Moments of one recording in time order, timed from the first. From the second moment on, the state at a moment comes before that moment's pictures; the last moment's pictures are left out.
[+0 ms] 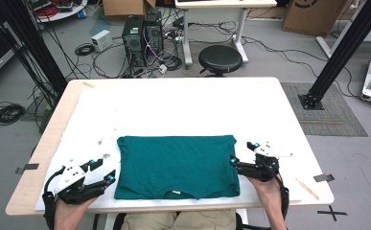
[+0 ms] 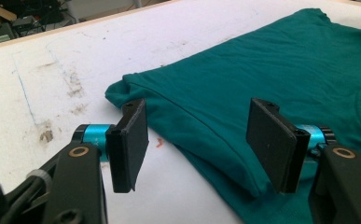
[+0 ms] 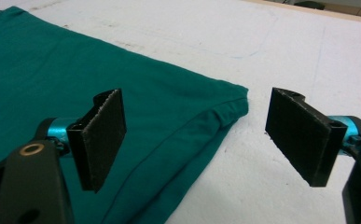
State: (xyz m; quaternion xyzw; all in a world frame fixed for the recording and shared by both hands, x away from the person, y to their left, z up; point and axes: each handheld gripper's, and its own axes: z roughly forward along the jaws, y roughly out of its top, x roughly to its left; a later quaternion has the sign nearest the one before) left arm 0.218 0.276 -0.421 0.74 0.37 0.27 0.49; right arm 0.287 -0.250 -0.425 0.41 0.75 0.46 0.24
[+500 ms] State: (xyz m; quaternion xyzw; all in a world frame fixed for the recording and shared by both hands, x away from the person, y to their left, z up) left arm 0.209 0.273 -0.424 0.74 0.38 0.27 0.48; right arm 0.290 -0.236 -0.418 0.40 0.76 0.47 0.23
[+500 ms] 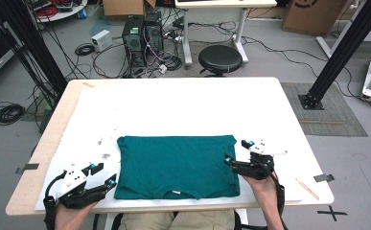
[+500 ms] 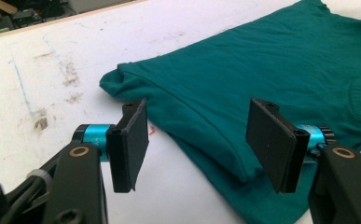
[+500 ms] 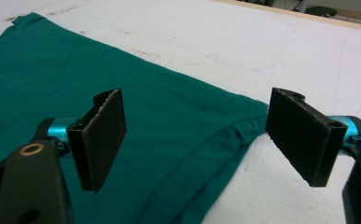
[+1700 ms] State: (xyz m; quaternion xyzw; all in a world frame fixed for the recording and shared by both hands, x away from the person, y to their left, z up) left arm 0.201 0.237 -0.465 0.74 0.47 0.24 0.42; right arm 0.320 -0.153 -0.392 0.32 0.79 0.47 0.22
